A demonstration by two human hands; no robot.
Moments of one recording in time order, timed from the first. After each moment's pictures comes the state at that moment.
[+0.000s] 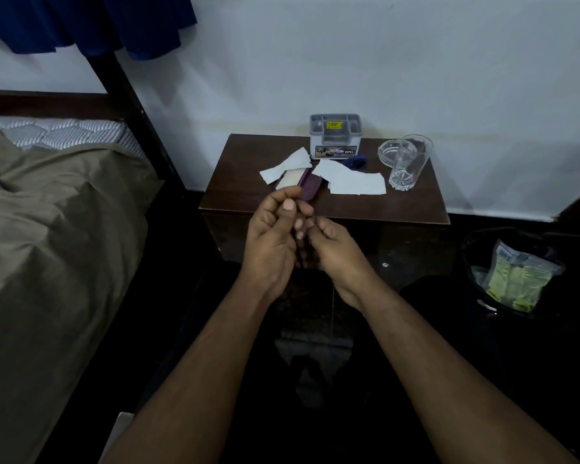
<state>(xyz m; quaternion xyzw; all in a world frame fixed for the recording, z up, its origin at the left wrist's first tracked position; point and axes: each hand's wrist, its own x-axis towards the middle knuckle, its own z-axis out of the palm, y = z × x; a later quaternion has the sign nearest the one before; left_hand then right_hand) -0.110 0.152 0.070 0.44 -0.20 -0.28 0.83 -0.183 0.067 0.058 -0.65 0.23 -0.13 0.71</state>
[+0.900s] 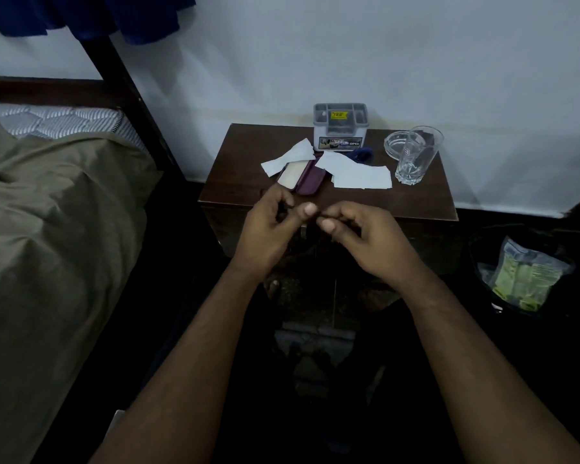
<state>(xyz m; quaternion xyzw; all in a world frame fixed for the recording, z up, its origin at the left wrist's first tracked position) -0.082 0.156 0.066 0.71 -0.34 -0.13 0.61 -0.207 0.012 0.073 -0.85 0.08 -0.20 0.47</state>
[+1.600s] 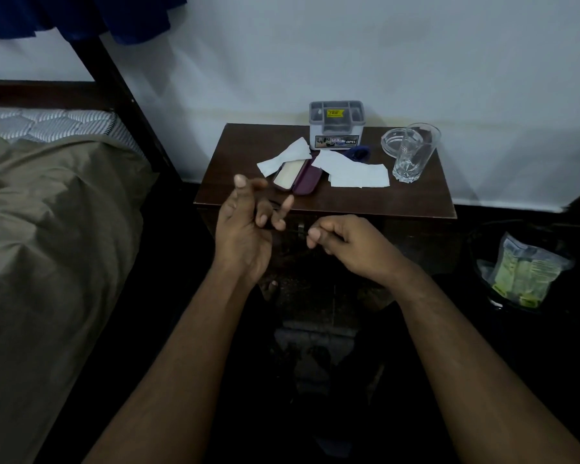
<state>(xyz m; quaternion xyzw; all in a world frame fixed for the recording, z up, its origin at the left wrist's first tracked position) -0.079 0.154 0.077 0.43 -0.11 -0.26 0.86 -0.194 0.008 0.058 -0.88 0.10 -0.06 0.46</state>
